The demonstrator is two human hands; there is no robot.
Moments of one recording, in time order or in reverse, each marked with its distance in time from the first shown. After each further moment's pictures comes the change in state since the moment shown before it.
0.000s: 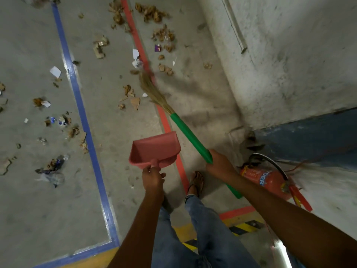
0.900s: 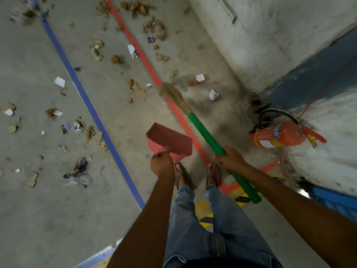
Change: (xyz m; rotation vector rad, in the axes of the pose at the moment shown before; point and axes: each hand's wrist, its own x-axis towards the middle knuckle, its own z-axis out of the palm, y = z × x) left_hand 0.029 -0.032 -0.148 0.319 0.070 0.127; right_hand -0.148 -0.045 0.139 0.335 0.185 0.169
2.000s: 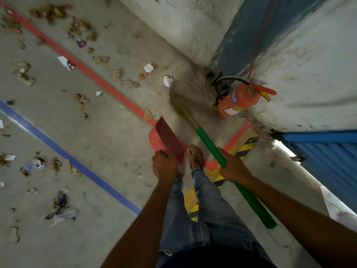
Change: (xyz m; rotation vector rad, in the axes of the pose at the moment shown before) left_hand -0.097 -0.013 0.076 0.629 -0.342 0.398; right_hand -0.088 0.125 -0.033 -0.013 0.018 0.246
